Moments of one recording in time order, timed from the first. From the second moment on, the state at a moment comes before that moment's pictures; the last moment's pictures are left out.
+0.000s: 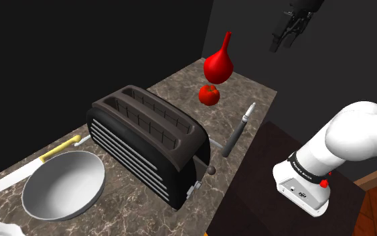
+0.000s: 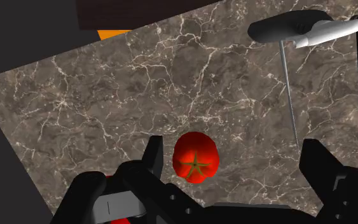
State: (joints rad) arm 0.01 -0.81 0.07 -2.34 0.05 1.55 0.06
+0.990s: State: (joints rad) arm -0.13 -0.78 0.13 -2.73 0.39 1.74 0.62
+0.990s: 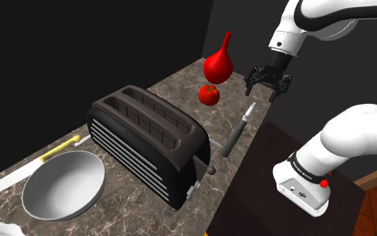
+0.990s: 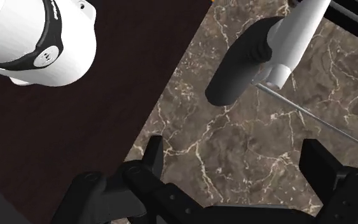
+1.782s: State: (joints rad) arm -0.09 -0.68 0.25 -2.98 0.79 2.04 0.90
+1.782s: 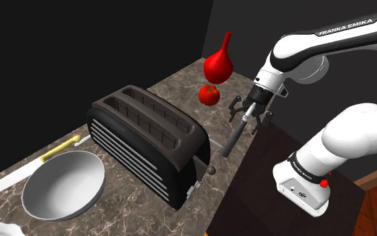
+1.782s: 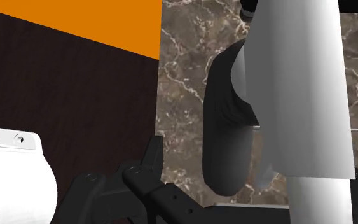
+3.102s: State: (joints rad) arm -0.06 -0.64 0.28 -3.00 0.85 2.10 0.89
